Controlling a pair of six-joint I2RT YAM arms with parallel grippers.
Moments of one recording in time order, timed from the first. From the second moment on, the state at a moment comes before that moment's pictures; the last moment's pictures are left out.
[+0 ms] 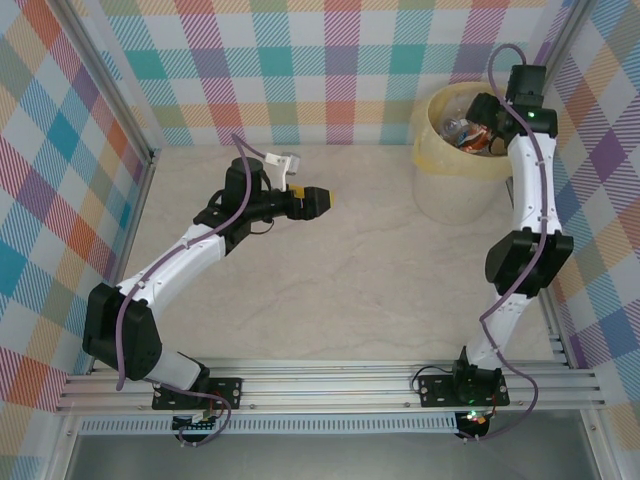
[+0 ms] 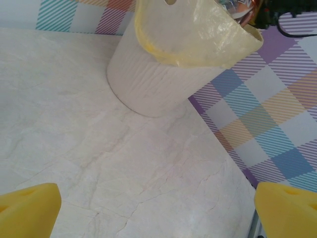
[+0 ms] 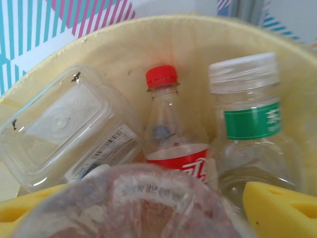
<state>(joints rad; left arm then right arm) -0.47 1.47 1.19 -0.09 0.53 -0.44 -0.12 2.00 2.27 -0.89 0.09 0.31</state>
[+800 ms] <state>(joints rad) -0.46 1.47 1.17 -0.12 0.43 -0.43 -0.12 1.90 2.13 -0.92 0.23 0.20</state>
